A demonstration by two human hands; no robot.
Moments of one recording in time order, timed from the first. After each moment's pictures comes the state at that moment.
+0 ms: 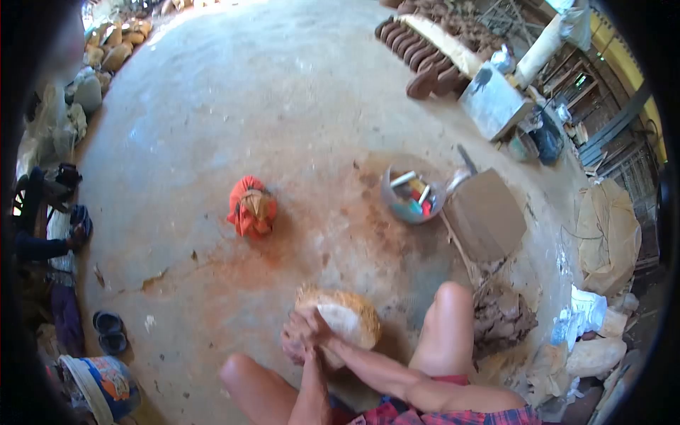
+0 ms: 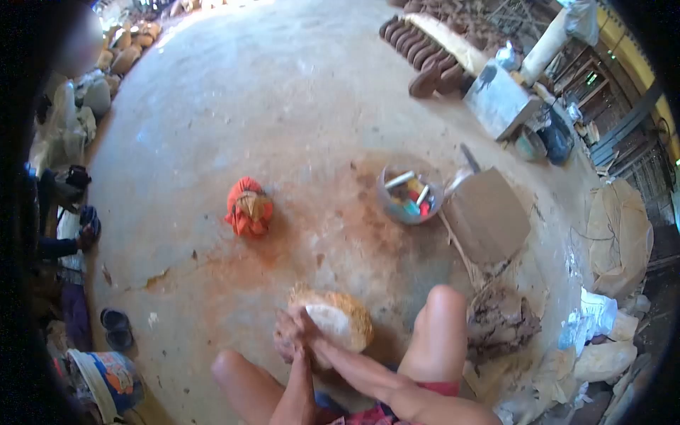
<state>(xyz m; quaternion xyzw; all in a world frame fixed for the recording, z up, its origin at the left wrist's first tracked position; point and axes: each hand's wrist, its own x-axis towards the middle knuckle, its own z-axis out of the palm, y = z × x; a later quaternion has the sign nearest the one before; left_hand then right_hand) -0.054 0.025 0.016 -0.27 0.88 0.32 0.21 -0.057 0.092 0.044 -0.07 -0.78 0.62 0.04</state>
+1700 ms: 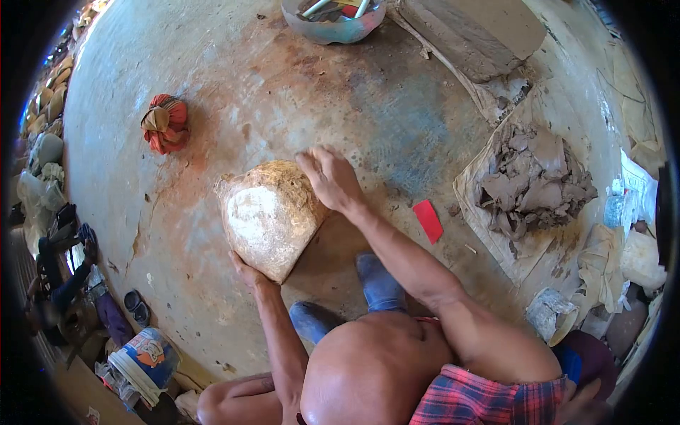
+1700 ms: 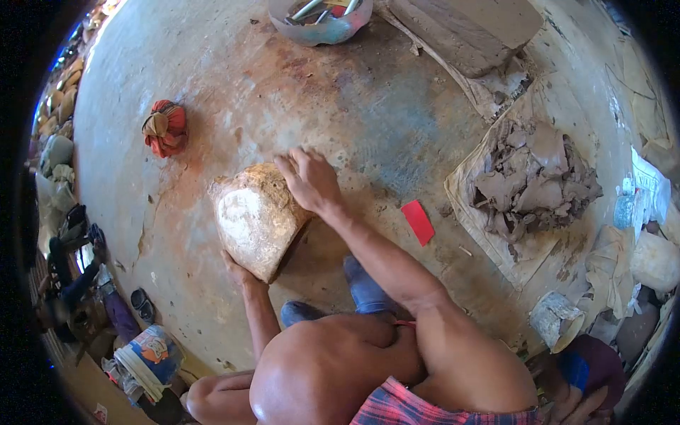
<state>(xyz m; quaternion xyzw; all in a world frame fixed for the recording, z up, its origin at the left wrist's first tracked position) 0.007 -0.001 0.002 -0.27 0.63 0.70 0.20 0.078 0.253 0.008 -0.35 -0.75 0.54 0.17</state>
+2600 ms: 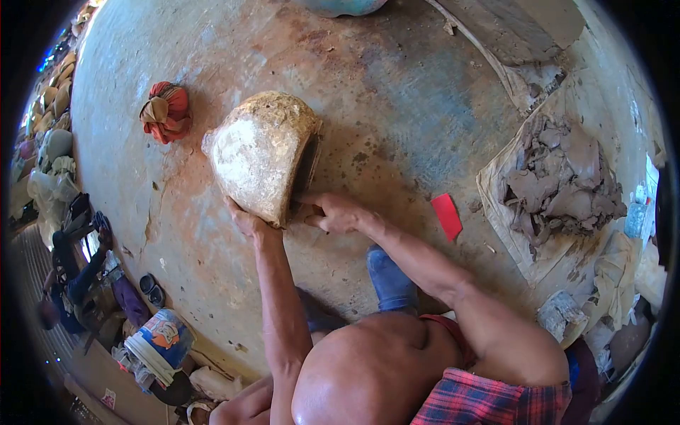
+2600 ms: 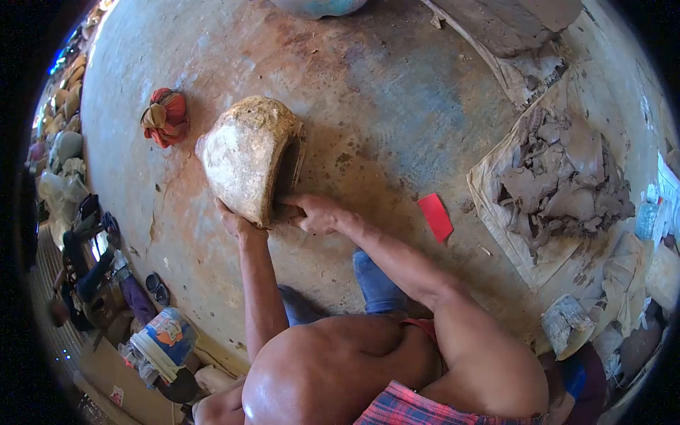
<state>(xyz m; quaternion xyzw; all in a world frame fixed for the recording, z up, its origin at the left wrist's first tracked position) -0.052 0.081 -0.023 -0.21 0.60 0.75 0.18 0.107 0.203 -0.055 -0.13 -0.68 0.72 -0.03</state>
